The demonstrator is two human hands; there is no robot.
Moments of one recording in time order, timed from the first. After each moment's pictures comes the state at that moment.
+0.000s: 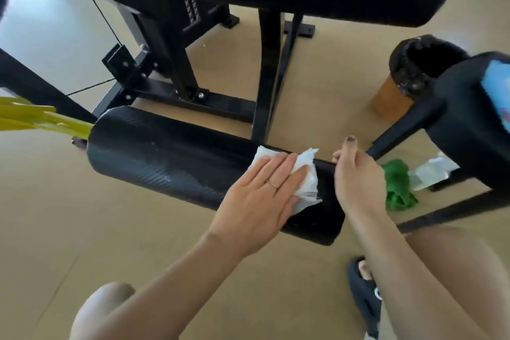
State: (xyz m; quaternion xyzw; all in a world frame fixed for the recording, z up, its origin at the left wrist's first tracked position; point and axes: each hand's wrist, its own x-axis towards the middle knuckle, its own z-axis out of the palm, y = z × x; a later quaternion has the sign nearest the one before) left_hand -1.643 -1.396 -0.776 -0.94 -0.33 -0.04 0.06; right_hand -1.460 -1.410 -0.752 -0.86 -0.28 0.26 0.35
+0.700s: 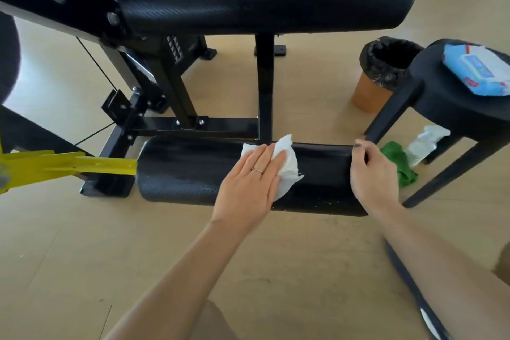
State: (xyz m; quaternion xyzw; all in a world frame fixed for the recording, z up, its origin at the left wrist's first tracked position) left_hand -1.731 -1.350 -0.777 -0.94 -0.32 -0.10 0.06; right_hand -1.513 -1.439 -0.759 -0.87 -0.26 0.16 0.38
